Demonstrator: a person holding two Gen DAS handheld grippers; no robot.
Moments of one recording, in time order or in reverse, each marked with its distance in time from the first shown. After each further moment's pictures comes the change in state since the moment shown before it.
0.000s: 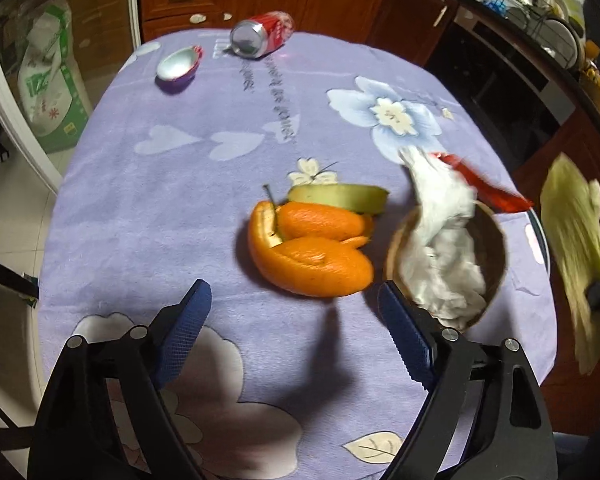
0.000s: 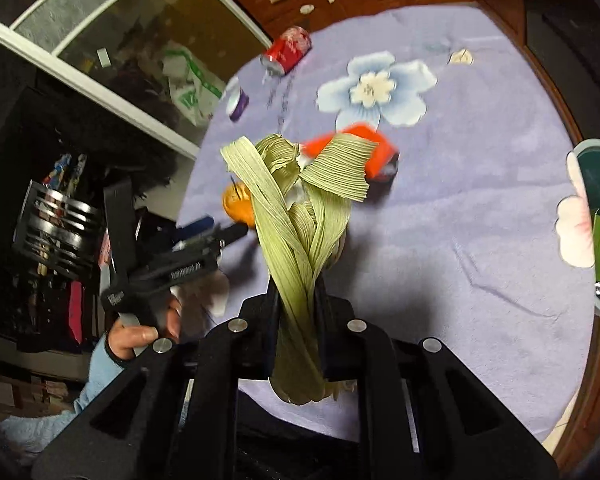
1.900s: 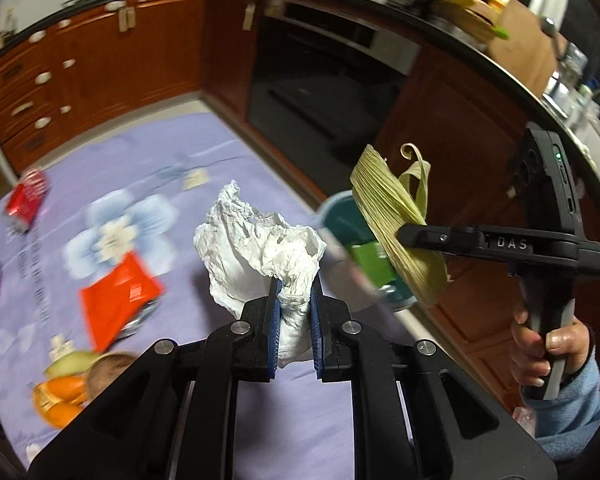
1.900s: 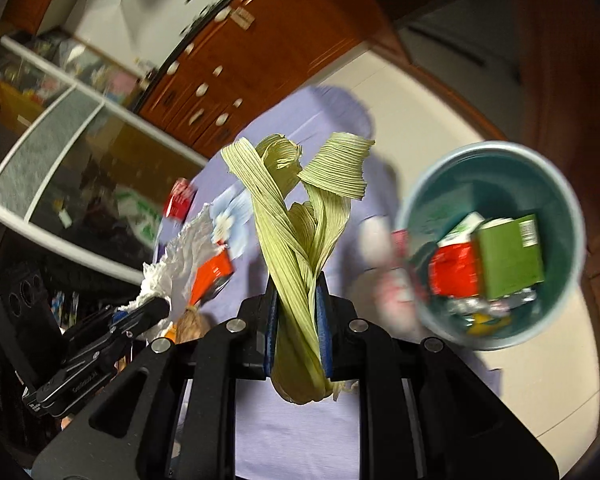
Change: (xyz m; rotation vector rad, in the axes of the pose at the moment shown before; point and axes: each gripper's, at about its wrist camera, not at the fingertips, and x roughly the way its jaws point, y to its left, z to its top) left arm -0.020 -0.273 0.064 0.422 -0.032 -0.278; right arm -0.119 -0.201 0.000 0.350 -0.331 -0.031
